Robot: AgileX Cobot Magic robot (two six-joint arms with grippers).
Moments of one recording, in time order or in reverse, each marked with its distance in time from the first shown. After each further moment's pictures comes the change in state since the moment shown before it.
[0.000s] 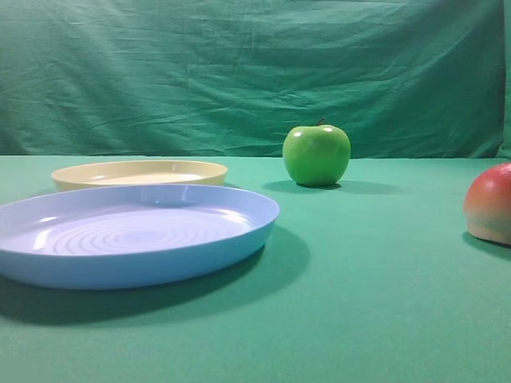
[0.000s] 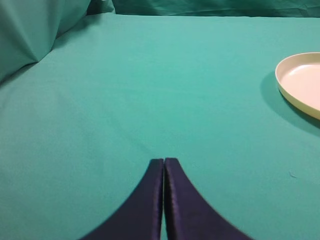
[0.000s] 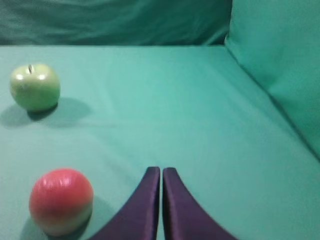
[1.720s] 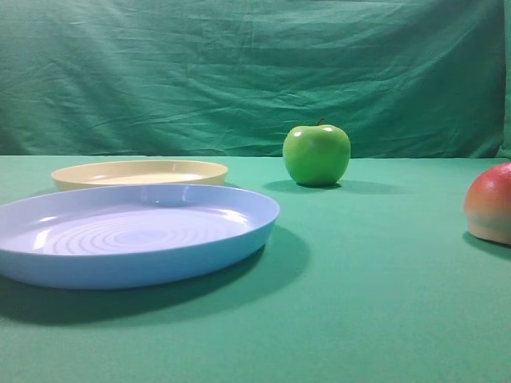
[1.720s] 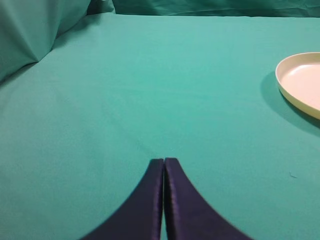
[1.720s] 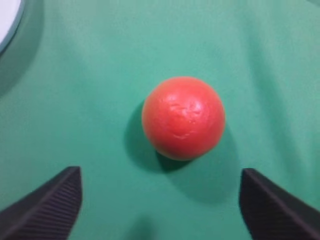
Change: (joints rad) left arm 0.000 0.000 0.000 0.000 0.000 0.000; right arm 0.332 1.107 -0.524 0.093 0.288 -0.236
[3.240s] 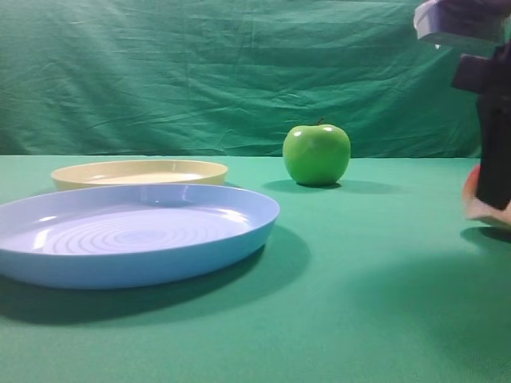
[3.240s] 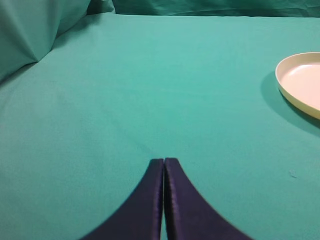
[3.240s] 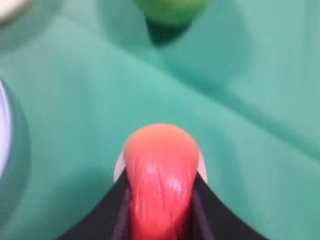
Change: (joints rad) left arm 0.000 0.000 0.000 0.000 0.000 0.000; right arm 0.067 0.376 -0.470 -0.012 -0.030 0.023
